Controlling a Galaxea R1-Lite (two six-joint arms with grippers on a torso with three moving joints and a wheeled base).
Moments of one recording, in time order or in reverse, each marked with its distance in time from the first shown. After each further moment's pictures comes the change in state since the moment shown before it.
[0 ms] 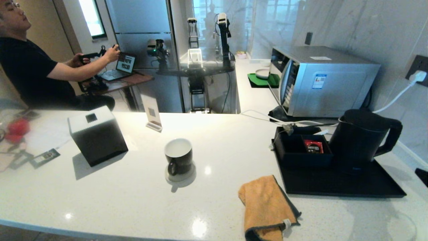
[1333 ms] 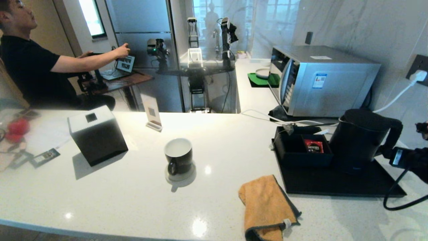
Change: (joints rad) left arm 0.000 0.000 0.000 0.000 0.000 0.001; right arm -0.035 0.600 -0.195 -0.458 -0.011 -0.096
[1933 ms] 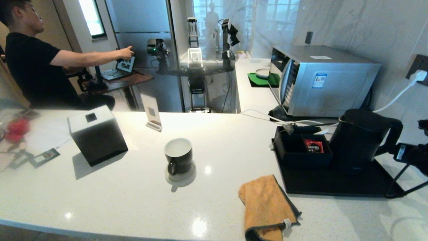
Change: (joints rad) left arm 0.000 0.000 0.000 0.000 0.000 0.000; right arm -0.065 0.101 -0.111 -0.013 0.001 -0.023
